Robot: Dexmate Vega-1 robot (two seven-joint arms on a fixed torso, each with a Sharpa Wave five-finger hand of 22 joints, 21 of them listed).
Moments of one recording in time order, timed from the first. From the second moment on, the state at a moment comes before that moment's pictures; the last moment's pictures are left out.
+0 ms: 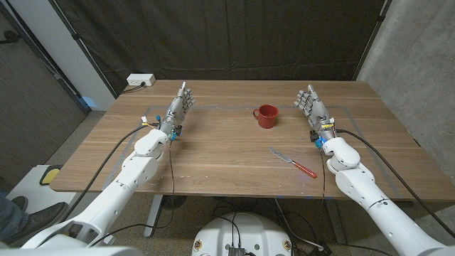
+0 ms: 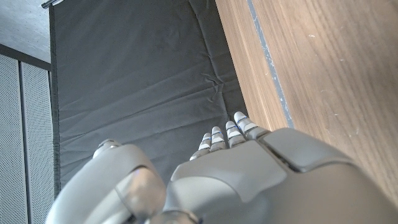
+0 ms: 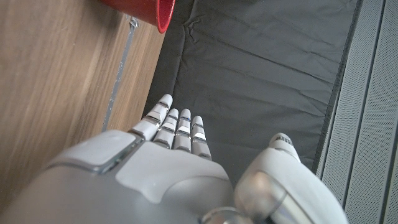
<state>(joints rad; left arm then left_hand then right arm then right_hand) 0.90 0.47 0.25 -1.37 -0.57 -0.25 -0.11 0.39 -0.02 -0.09 0.13 0.29 -0.09 0.08 0.20 0.18 -0.04 0.04 0.21 0.20 -0.05 0.04 0.20 0.18 -0.03 -0.03 0.31 0.17 -1.09 -0.47 -0.19 -1.55 0.52 0.31 -0.02 0.30 -0.04 0.16 -0.04 0.21 0.18 0.07 0.20 0.18 0.19 0.07 0.22 0.18 0.12 0.03 0.19 0.17 0.19 -0.04 0.29 0.17</state>
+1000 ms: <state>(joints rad) 0.90 0.41 0.26 -1.40 -0.52 -0.21 -0.07 0.41 0.00 -0.09 0.12 0.29 -0.04 0.08 0.21 0.18 0.01 0.04 0.22 0.19 -0.01 0.03 0.20 0.18 0.00 -0.03 0.31 0.17 -1.34 -0.50 -0.05 -1.77 0.50 0.35 -0.01 0.31 -0.04 0.16 -0.05 0.21 0.20 0.06 0.20 0.18 0.22 0.06 0.22 0.18 0.15 0.02 0.20 0.17 0.23 -0.04 0.28 0.17</state>
